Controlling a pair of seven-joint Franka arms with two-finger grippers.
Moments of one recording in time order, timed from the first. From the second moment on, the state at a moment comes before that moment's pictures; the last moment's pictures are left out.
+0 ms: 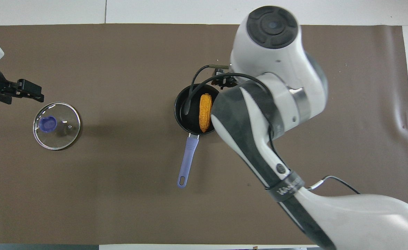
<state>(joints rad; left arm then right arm) 0.09 0.19 -0.06 -1.60 -0.01 1.70 0.08 0.46 0.40 -0.08 -1.30 0.02 1.70 0.54</state>
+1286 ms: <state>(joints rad) 0.02 0.00 -0.06 -1.61 -0.01 1.51 0.07 0.04 -0.04 -0.13 -1.67 0.01 1.54 -0.08</state>
